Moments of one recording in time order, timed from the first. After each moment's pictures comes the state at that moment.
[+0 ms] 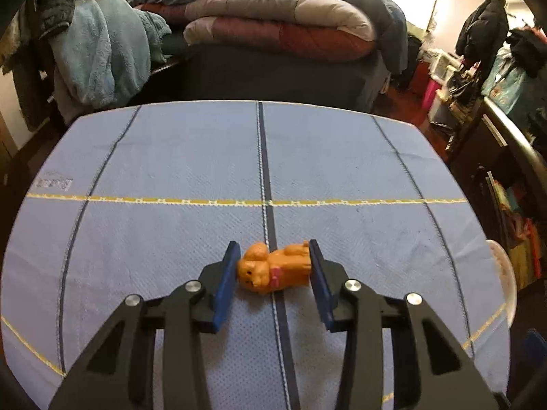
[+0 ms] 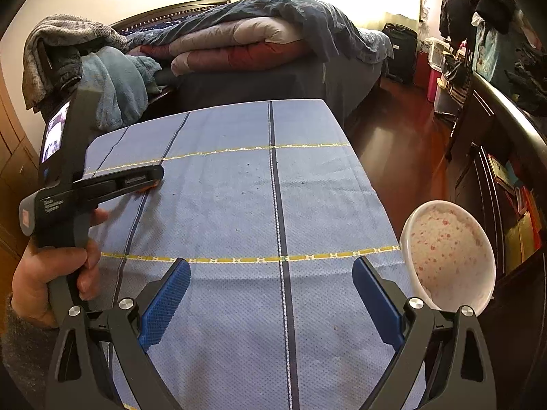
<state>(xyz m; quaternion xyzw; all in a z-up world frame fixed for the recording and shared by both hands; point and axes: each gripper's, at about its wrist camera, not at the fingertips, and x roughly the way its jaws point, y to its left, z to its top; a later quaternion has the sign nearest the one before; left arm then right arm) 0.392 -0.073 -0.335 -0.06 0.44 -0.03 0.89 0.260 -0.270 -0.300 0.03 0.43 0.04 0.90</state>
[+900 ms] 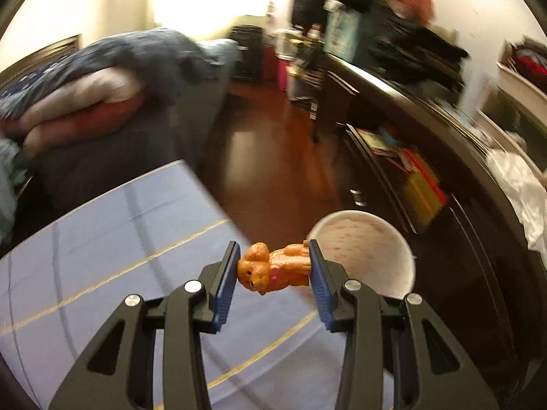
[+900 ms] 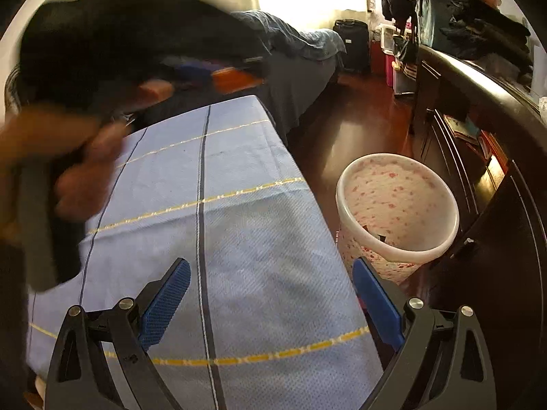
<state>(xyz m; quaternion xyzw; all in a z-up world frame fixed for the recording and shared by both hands) 0.338 -0.319 -0.251 0.08 0.38 -0.31 0.87 0.179 -0.340 -0.319 0.09 0.40 -0.02 0.91</state>
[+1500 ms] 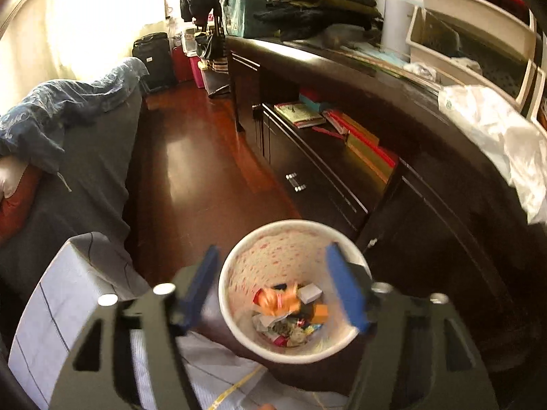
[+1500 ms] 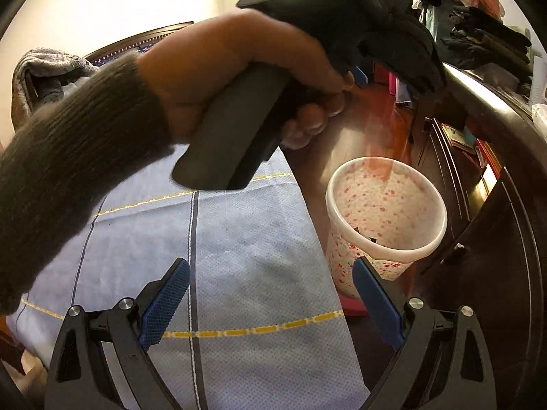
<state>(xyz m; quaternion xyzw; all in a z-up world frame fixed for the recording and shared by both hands) 0.330 -0.468 -0.267 0.19 0.36 -0.43 0.81 0.160 -0.348 -0.314 0.07 0.39 -0.01 0.92</state>
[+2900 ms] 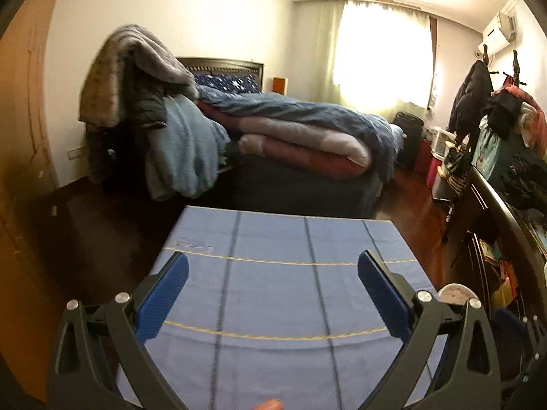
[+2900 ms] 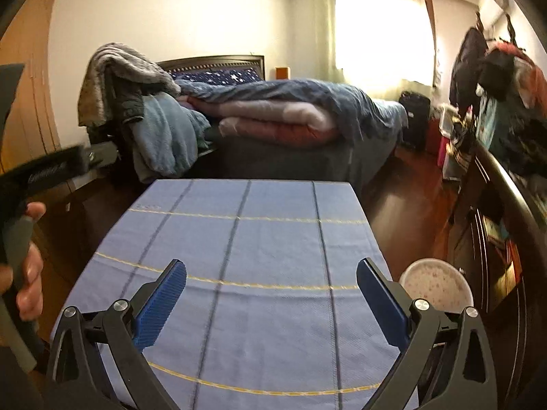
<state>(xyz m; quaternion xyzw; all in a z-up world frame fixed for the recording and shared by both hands) 0.184 0.010 -0.140 -0.05 0.25 0.04 0.97 0.159 -0.208 -0.192 -0.01 0.29 0.09 0.95</state>
